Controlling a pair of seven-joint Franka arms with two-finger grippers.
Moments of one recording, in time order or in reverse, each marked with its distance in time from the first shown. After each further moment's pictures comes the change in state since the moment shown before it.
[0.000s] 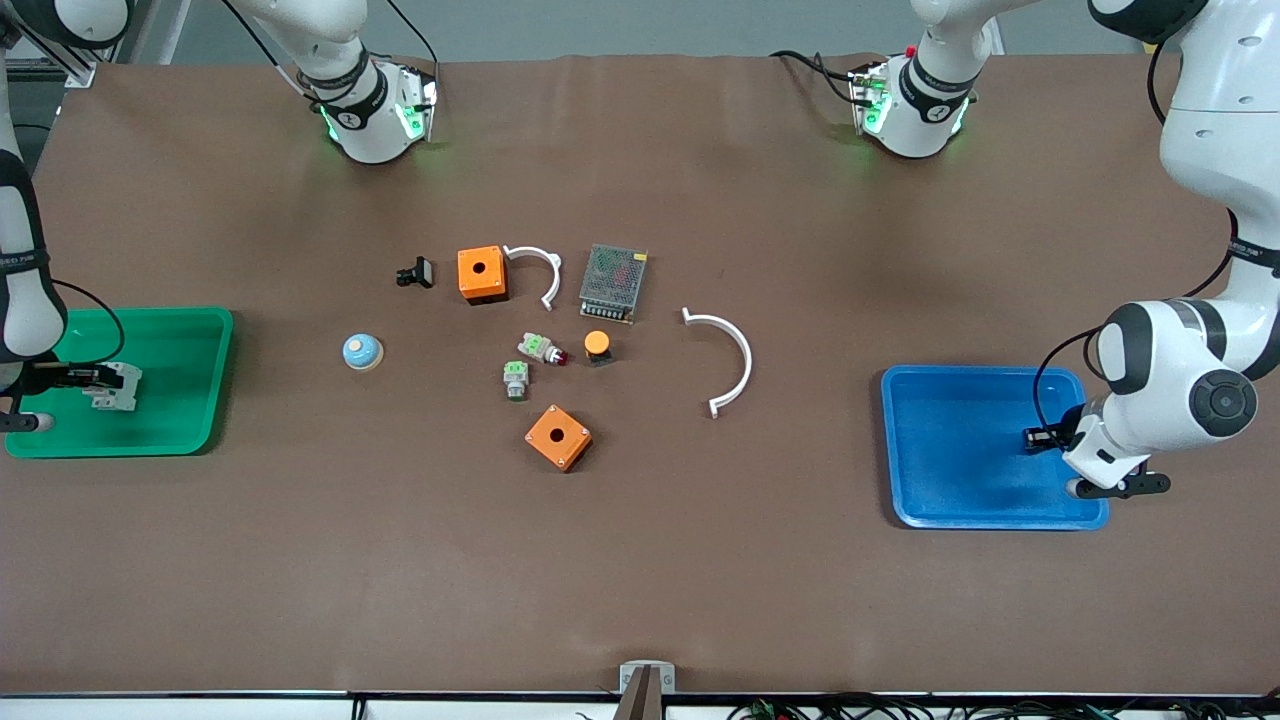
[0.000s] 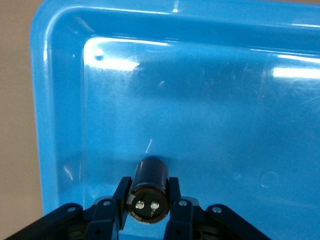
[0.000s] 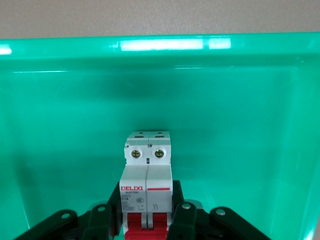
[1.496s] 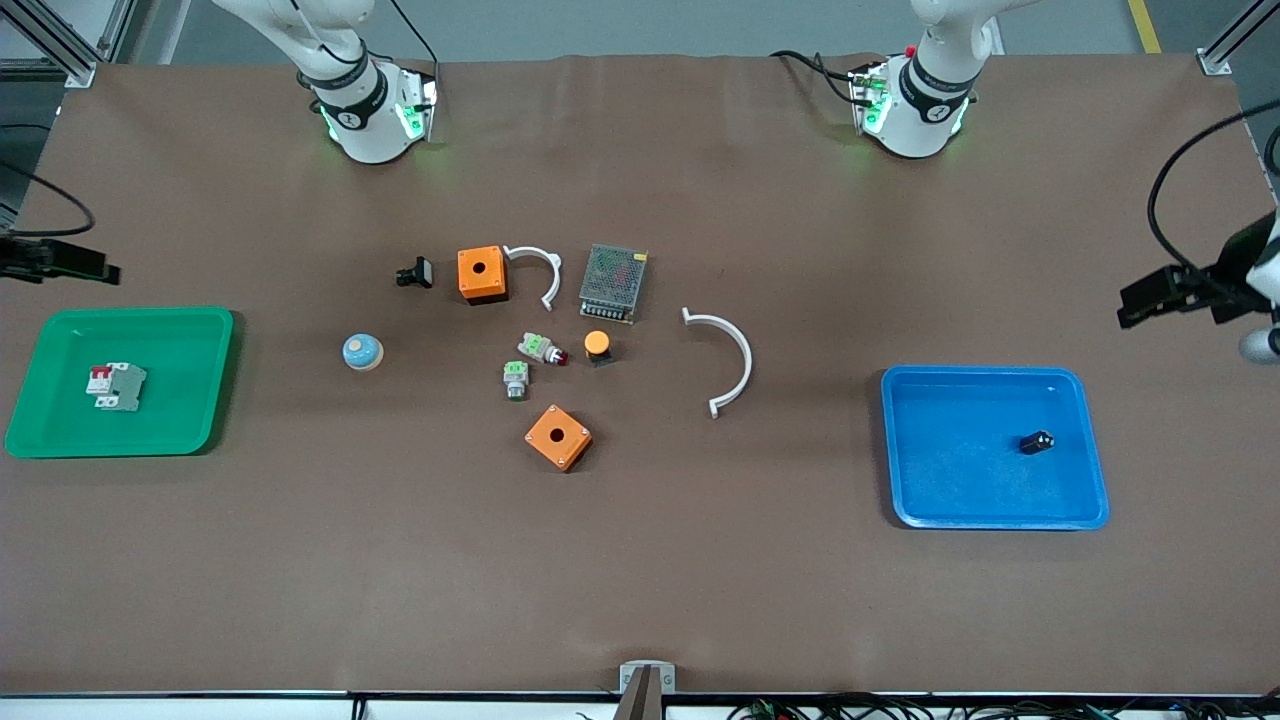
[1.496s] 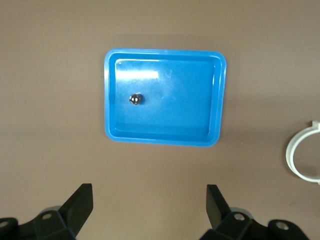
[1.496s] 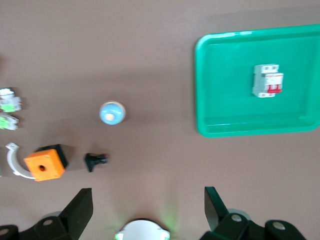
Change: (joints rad) left arm -0.033 -0.530 -0.142 0.296 -0.133 -0.747 0.015; right arm 0.383 -0.559 0.041 0.076 0.091 -0.721 0.423
